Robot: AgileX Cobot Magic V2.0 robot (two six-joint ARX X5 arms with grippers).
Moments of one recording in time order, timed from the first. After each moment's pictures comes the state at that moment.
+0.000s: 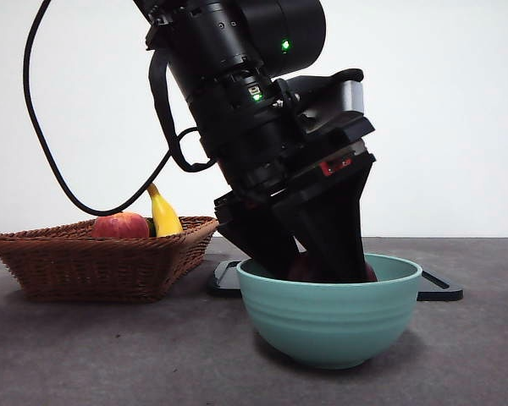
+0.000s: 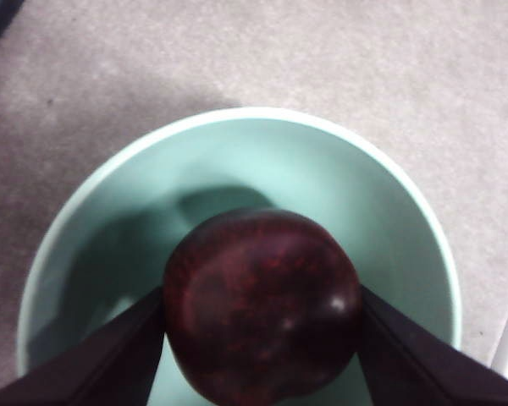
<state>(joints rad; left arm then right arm) -0.90 1.82 1.25 -0.55 0.25 0.14 0.18 0.78 0.96 -1.01 -0.67 -0.02</state>
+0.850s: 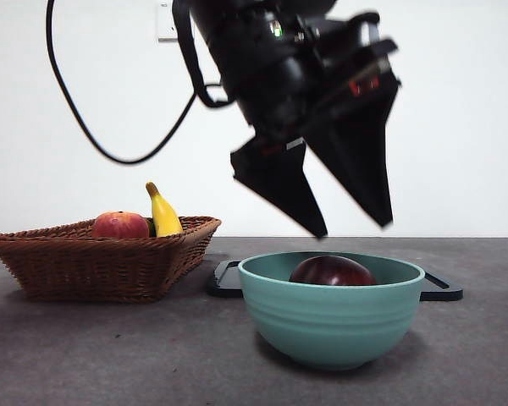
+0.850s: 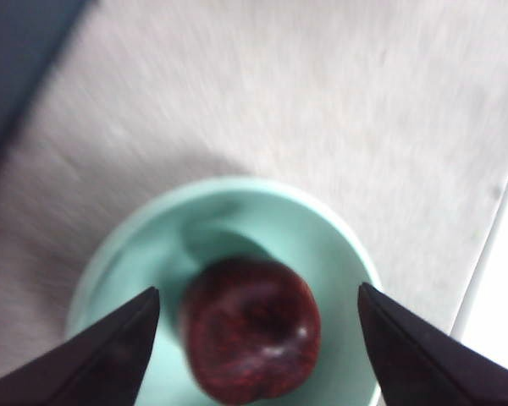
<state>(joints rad) -0.90 1.80 1.42 -0.70 0.25 0.13 0.18 0.78 0.96 -1.01 -0.67 -0.02</state>
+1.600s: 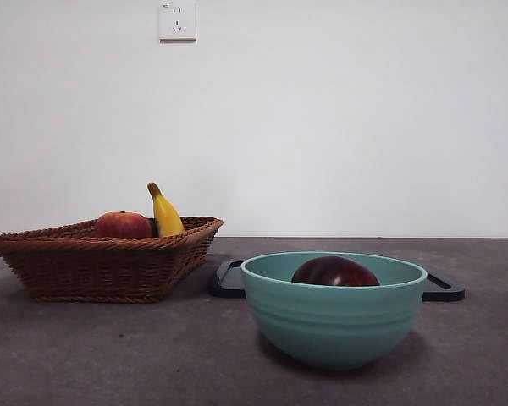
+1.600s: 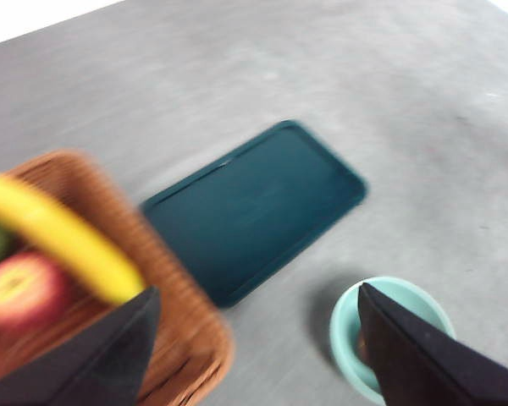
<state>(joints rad) -0.47 1.21 1.43 -0.84 0.26 0.08 0.18 0.78 0.96 -1.01 -0.65 -0.02</state>
